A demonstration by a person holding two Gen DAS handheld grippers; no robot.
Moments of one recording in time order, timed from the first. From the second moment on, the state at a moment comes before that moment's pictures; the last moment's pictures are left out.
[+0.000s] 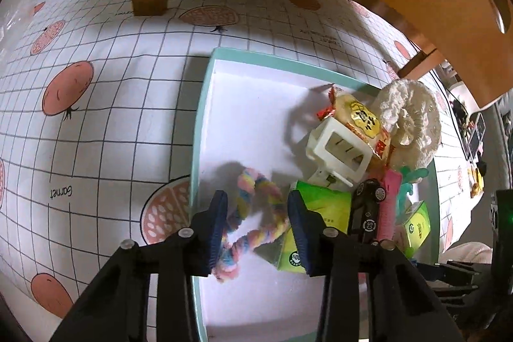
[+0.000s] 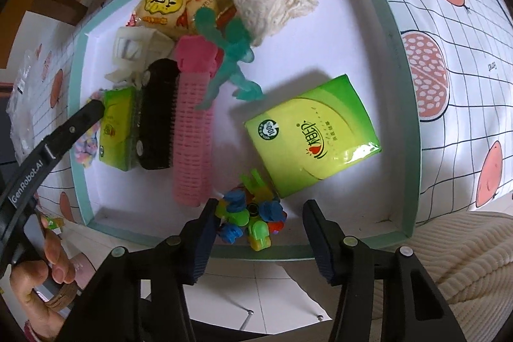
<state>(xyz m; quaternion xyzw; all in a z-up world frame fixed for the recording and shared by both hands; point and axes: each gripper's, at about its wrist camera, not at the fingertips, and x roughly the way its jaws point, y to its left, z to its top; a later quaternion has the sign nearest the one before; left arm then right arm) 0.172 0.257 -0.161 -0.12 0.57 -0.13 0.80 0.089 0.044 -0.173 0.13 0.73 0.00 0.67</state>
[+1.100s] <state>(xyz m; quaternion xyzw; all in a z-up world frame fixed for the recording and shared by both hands) 0.141 0.306 -0.167 -0.21 0.58 -0.12 0.78 0.086 0.033 -0.174 0.19 0.72 0.00 0.67</state>
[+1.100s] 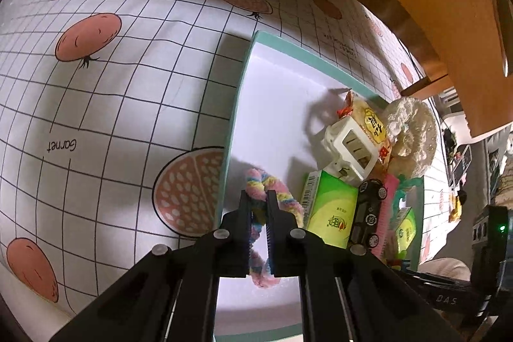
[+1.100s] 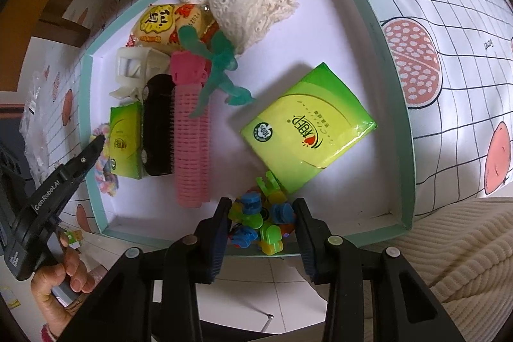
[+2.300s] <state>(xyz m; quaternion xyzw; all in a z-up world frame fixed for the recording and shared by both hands) 0.164 0.312 0.163 -0.13 0.30 -0.20 0.92 0.162 0.017 0.171 0.12 0.42 0.08 0.90</state>
